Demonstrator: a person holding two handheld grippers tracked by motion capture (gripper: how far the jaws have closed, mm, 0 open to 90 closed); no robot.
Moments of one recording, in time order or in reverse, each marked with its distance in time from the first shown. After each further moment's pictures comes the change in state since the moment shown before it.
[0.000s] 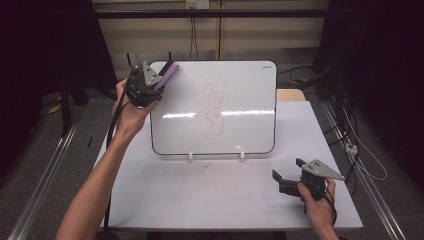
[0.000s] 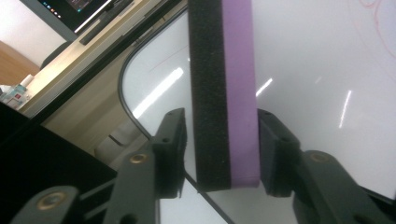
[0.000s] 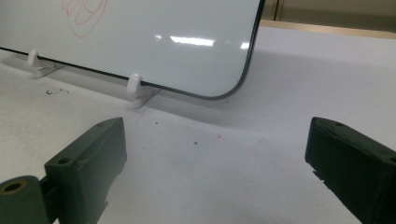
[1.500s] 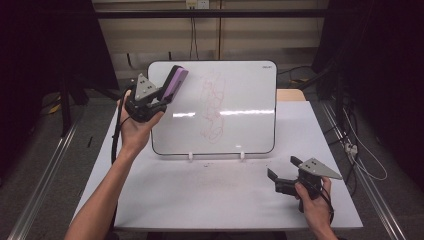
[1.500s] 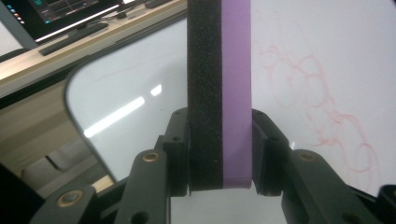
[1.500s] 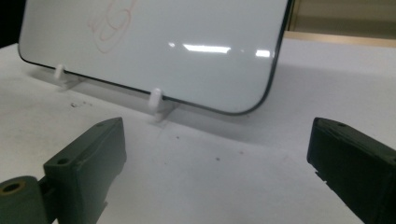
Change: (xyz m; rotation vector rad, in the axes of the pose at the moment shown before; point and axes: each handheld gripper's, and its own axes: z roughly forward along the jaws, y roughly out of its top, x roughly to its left) left arm -0.030 -0.013 -0.033 -0.194 -0.134 -0.202; right arm 0.010 0.007 0.004 -0.054 0.066 0.007
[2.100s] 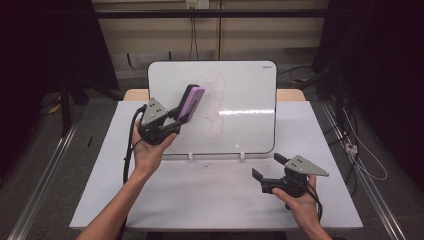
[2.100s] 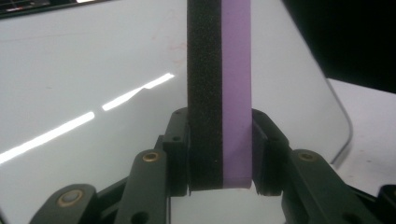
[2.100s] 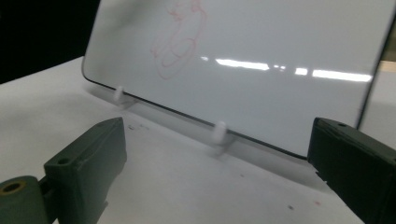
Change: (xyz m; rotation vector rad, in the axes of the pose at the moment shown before) left arm -0.056 -0.028 -0.009 -0.104 -0.162 -0.105; right arm 0.035 0.018 0.015 -0.040 0.142 -0.015
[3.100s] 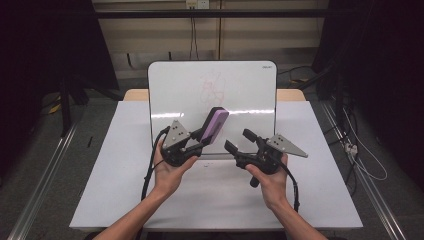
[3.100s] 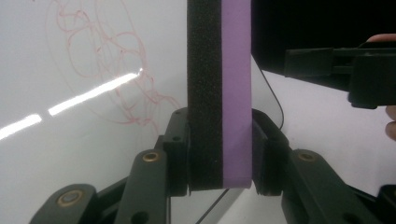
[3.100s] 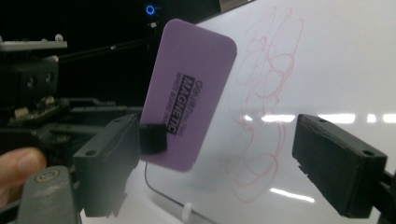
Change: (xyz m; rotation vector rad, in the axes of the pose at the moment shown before) left arm -0.058 -0.027 0.017 -0.014 -0.131 -0.048; right arm 0.035 0.053 0.055 -0.289 0.159 0.159
